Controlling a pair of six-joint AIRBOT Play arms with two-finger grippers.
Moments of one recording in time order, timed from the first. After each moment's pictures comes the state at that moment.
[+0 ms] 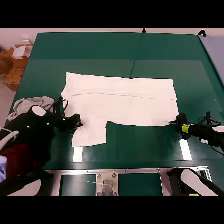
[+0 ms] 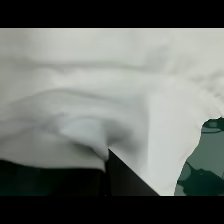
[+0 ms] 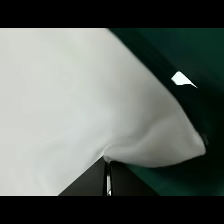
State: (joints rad) left arm -0.11 -1.24 0.58 0.74 -0.87 -1.38; right arm -0.59 -1.07 0.33 -0.76 0.75 1.45
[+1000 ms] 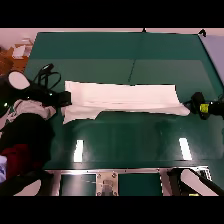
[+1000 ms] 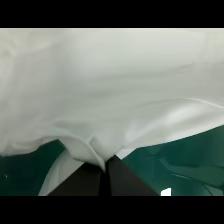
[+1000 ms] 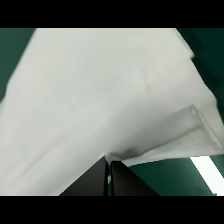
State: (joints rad) left arm -0.11 -1.19 1.06 1.13 -1.14 -1.57; right arm -0.55 -1.08 0.79 -0.86 0.99 1.53
